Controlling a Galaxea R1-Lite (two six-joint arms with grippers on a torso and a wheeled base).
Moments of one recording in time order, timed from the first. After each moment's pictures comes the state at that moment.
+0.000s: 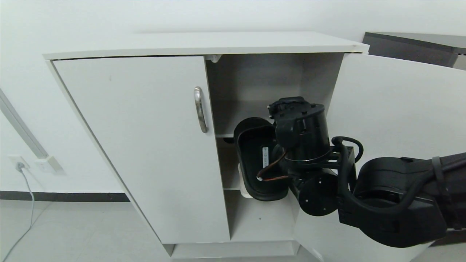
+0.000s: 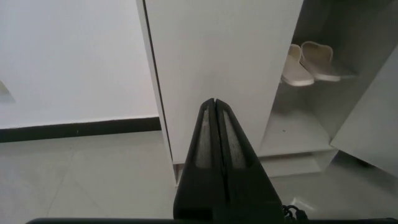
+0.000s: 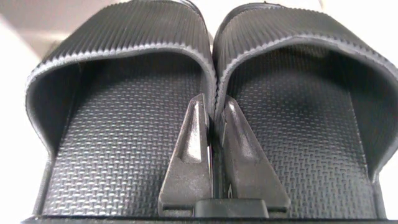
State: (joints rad) left arm 0.00 0.00 0.00 0.01 -0.03 0.03; right arm 0.94 1.87 -1.24 -0.37 -0.82 0.21
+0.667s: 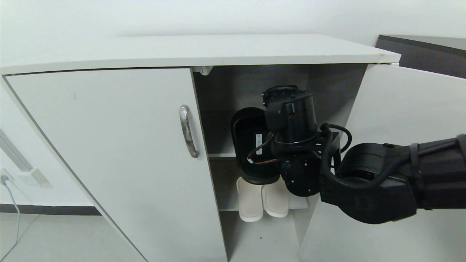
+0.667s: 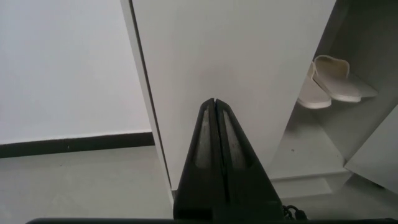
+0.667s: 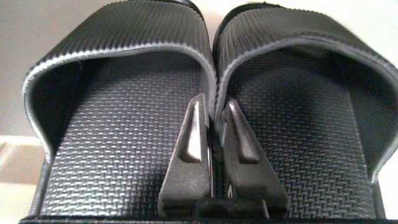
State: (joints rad) left arm 0.00 0.00 0.00 0.00 -0.03 0.02; right arm 0.90 1.94 -1.39 -0.33 -0.82 0.20
